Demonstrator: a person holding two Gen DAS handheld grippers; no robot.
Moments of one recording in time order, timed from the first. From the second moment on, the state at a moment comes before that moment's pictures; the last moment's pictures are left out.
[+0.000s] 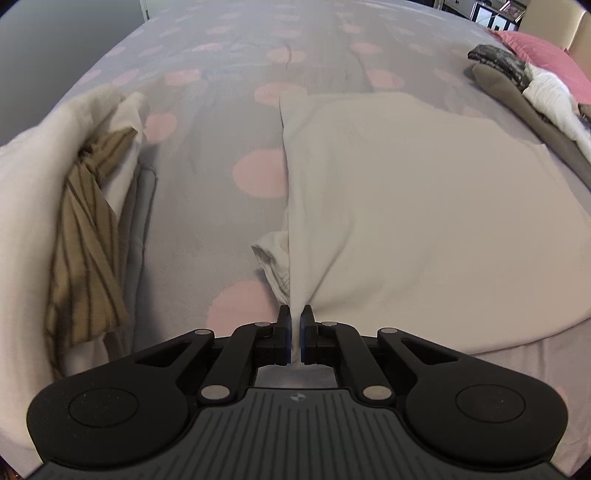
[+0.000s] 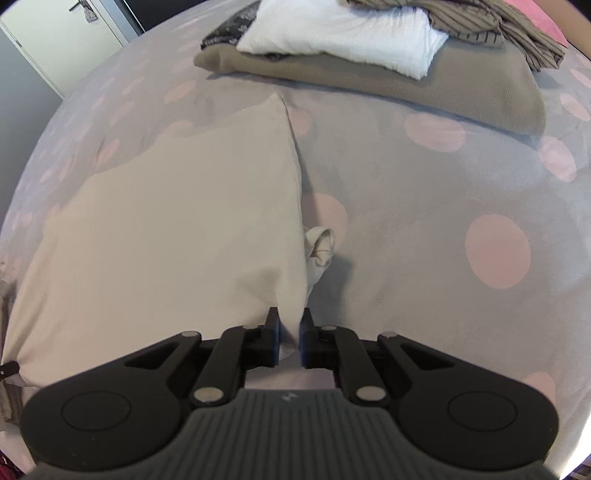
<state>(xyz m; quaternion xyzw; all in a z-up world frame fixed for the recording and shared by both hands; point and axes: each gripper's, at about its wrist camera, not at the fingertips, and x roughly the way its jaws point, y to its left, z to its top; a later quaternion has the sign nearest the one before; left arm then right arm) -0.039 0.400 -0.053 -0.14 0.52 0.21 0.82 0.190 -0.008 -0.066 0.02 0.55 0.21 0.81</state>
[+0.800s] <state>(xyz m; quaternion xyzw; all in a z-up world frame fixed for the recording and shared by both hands) -0.124 0.338 -0.037 -0.06 0.61 0.16 0.77 0.092 -0.077 -0.053 -0.07 0.59 0.24 0.76</state>
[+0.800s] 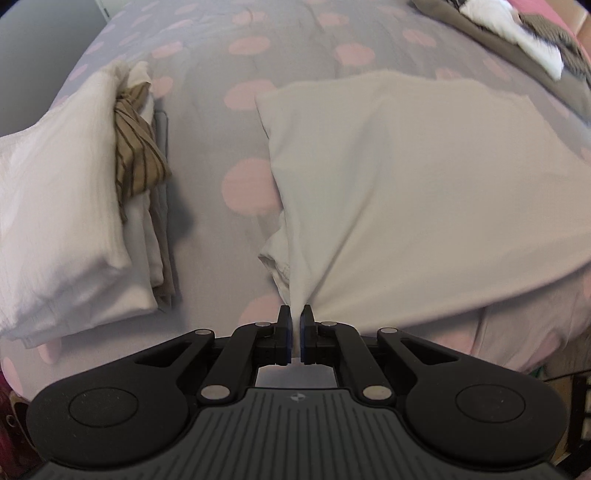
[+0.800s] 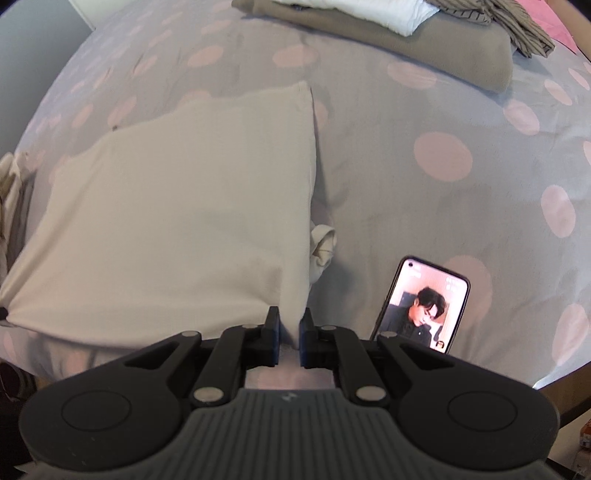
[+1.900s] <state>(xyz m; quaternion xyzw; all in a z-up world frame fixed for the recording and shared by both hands) -0.071 0.343 -0.059 -0.01 0.59 0.19 0.79 0.158 -0.047 -0.089 -0.04 0.59 0.23 0.78</state>
